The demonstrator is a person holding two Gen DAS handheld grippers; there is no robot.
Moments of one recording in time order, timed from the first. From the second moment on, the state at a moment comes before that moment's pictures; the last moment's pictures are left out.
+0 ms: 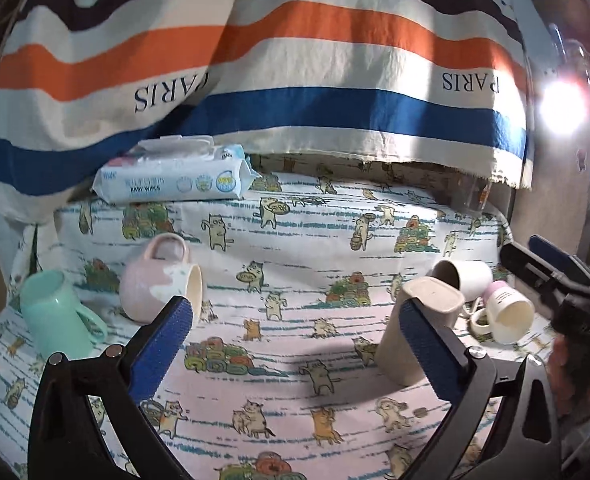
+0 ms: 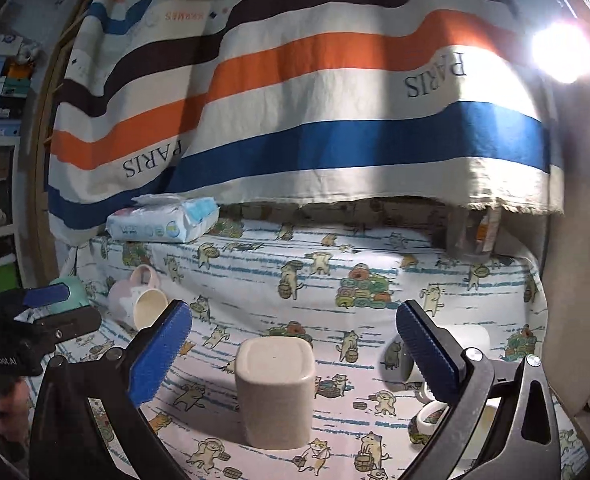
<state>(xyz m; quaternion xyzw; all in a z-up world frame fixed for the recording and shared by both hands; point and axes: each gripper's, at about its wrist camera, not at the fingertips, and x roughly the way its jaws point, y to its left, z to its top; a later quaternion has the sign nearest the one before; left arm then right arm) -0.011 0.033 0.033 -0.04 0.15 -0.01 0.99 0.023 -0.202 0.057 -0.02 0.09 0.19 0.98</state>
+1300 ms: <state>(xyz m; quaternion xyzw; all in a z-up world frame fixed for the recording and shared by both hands) -0.003 0.017 0.009 0.00 0.14 0.02 0.99 0.050 -0.203 0.010 -0.03 0.15 0.17 0.97</state>
